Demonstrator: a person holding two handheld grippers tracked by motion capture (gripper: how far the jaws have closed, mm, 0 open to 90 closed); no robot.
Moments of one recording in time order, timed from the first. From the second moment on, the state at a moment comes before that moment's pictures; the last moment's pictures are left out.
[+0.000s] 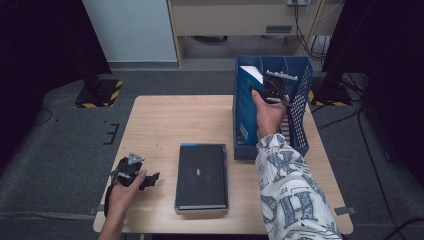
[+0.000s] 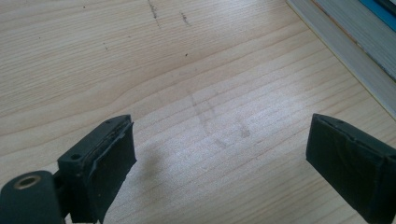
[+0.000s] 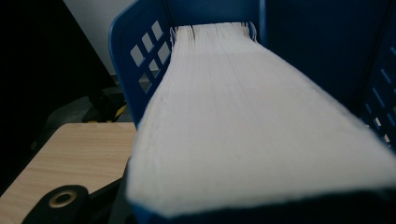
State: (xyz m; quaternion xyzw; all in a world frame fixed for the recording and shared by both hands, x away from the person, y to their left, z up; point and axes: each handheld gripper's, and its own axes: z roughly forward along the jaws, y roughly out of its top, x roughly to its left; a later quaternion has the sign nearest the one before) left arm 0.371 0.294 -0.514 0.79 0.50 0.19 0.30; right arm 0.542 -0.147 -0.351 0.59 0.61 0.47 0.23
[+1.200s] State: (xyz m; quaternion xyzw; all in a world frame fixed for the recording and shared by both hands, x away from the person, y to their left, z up) left arm 0.370 0.293 -0.514 0.79 0.50 0.19 0.30; right arm 0.516 -0.152 -0.360 0.58 0.64 0.44 0.23
